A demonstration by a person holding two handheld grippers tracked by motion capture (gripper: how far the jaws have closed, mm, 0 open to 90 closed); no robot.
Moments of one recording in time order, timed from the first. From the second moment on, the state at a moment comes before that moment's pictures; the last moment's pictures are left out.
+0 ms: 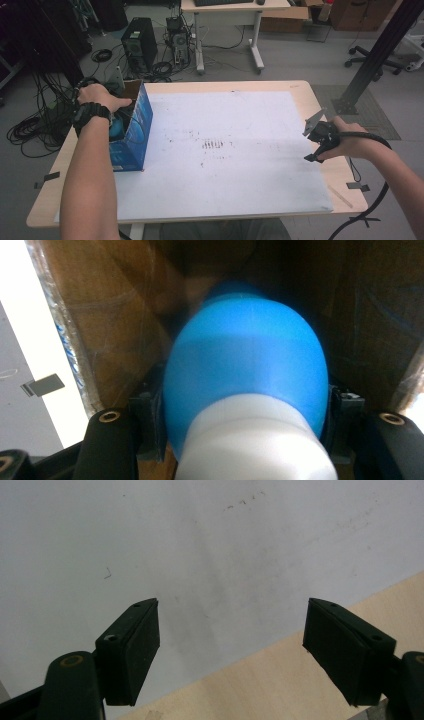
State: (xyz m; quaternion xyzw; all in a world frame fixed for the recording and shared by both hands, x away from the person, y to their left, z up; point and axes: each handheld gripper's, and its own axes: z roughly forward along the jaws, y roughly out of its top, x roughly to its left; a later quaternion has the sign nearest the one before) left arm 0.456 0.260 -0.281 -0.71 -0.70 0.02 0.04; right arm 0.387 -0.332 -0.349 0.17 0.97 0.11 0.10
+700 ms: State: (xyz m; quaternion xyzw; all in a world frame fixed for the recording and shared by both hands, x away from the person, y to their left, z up) left arm 0.455 0.259 -0.281 -0.71 -0.70 0.02 0.04; right arm 0.385 -0.333 -0.351 0.17 0.97 0.11 0.10
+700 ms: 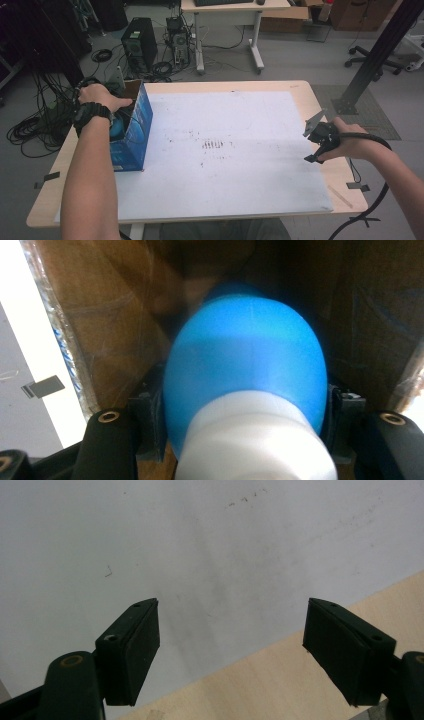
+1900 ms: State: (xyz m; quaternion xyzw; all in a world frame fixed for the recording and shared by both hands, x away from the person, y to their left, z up) left arm 0.448 0.256 -0.255 -0.70 -0.71 0.00 0.03; right arm 0.383 -0.332 -0.350 0.17 0.98 0.11 0.10
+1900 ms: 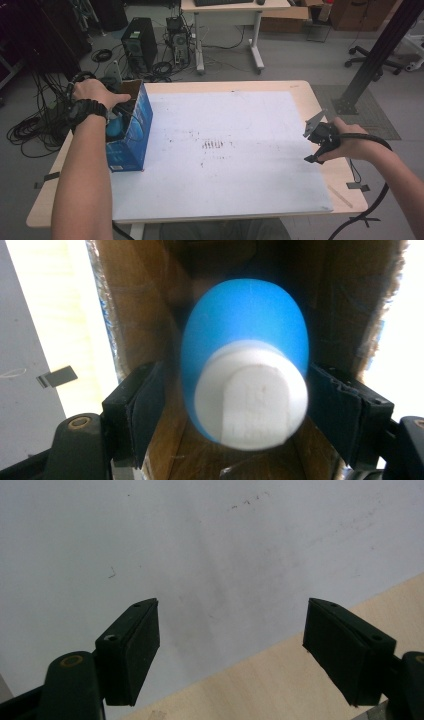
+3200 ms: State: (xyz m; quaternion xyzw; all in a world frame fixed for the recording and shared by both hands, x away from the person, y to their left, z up) left arm 0.435 0.235 -0.186 -0.72 -0.69 -0.06 0.02; right arm 0.380 -0.331 -0.342 0.17 0.97 0.11 0.10
